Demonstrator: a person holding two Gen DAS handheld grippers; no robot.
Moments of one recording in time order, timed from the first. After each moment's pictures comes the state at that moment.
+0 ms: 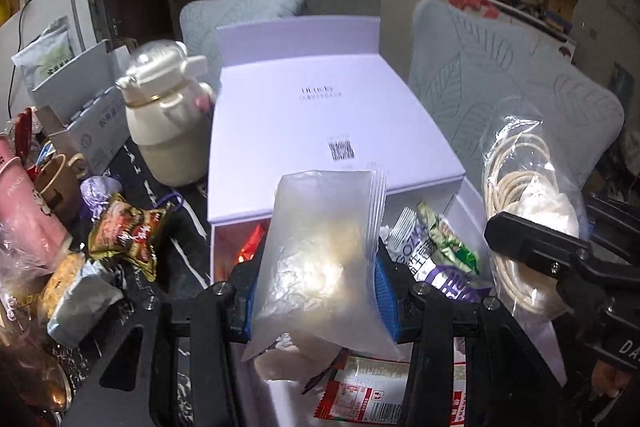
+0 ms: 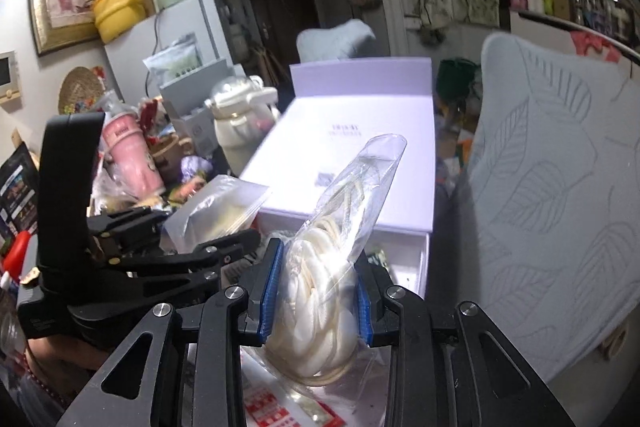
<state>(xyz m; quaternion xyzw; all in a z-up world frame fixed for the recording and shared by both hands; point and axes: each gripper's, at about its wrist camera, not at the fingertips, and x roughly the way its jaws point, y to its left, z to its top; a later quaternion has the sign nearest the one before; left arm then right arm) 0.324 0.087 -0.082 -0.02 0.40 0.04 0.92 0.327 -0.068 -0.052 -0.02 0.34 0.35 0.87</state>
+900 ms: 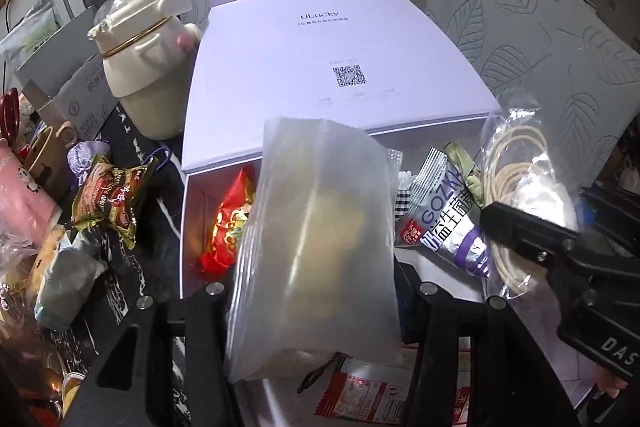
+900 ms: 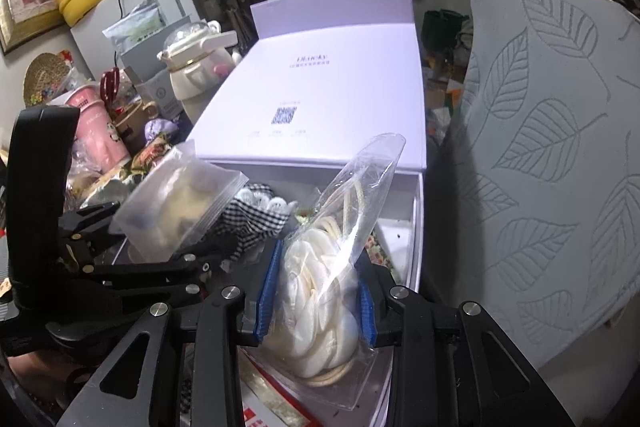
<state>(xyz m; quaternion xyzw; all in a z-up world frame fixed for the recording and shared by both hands) 0.342 0.087 -0.122 0.00 0.47 0.06 0.88 0.356 -0.061 -0.096 -0.03 0.42 0.32 0.85</state>
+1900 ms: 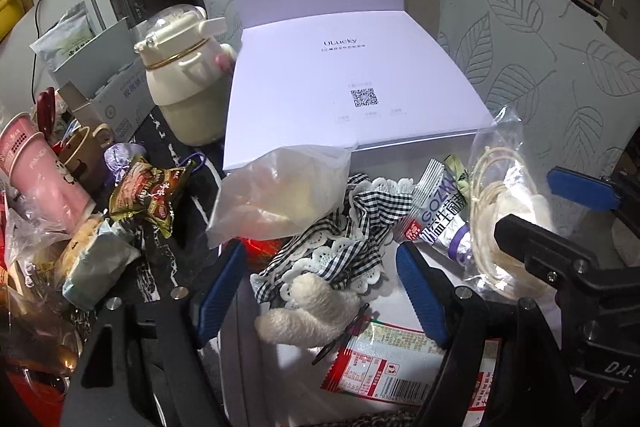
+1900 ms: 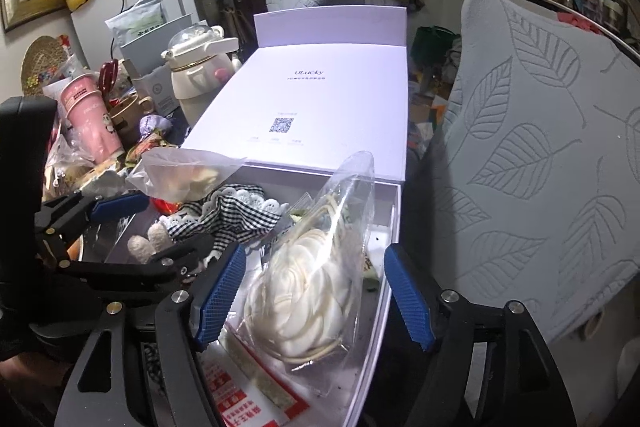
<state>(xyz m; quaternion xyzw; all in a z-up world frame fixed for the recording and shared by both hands) 0.316 0.079 -0.097 0.01 0.45 0.10 0.89 0.339 -0.066 -0.077 -0.06 0.40 0.30 0.86</state>
